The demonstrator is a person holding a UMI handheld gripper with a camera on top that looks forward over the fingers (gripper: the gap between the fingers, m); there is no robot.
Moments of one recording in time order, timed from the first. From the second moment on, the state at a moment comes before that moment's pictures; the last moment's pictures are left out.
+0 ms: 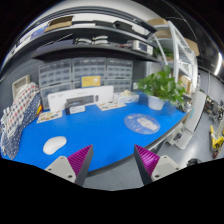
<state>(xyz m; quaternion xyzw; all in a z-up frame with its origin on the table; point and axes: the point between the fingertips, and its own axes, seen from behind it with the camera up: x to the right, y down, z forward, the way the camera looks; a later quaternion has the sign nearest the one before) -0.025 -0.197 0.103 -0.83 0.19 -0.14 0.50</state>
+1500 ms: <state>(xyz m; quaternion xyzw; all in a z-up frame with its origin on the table) -0.289 0.053 -0.013 -0.90 0.00 -0.01 0.43</state>
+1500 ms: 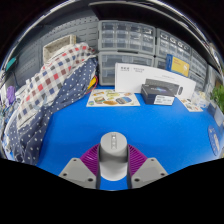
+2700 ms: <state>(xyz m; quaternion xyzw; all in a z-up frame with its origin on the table) 0.250 -0.008 0.048 -0.92 0.00 -0.05 0.39</state>
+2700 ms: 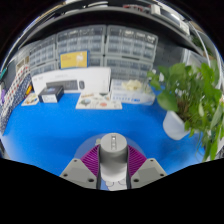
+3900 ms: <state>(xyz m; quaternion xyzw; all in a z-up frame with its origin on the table) 0.136 0.017 0.213 -0.88 0.03 -0.05 0.46</state>
